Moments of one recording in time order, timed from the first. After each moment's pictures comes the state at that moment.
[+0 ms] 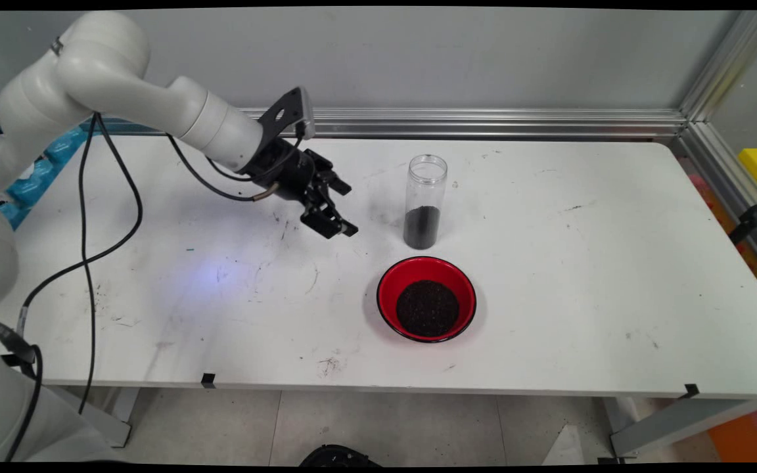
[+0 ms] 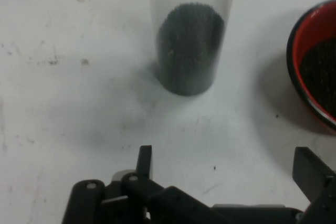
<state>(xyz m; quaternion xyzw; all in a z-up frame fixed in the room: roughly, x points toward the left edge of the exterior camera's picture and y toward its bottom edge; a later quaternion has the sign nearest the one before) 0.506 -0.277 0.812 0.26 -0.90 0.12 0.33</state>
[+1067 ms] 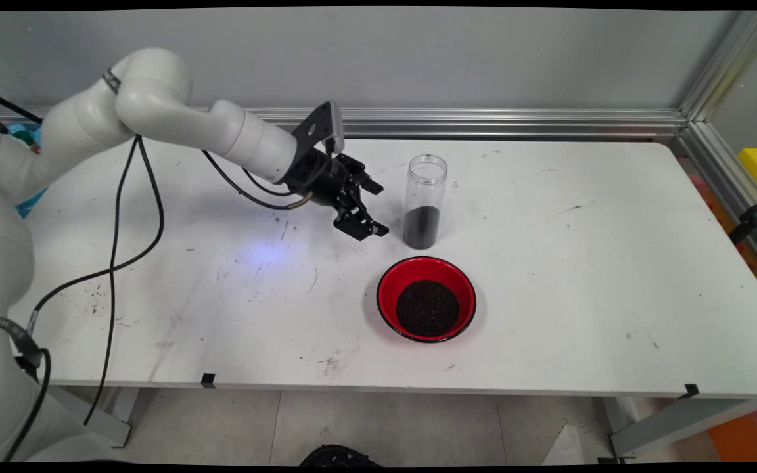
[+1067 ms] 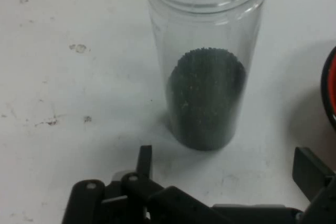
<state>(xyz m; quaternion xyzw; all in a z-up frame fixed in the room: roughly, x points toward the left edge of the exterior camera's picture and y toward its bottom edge) 0.484 -0.309 0.768 0.22 -0.89 0.15 0.37</state>
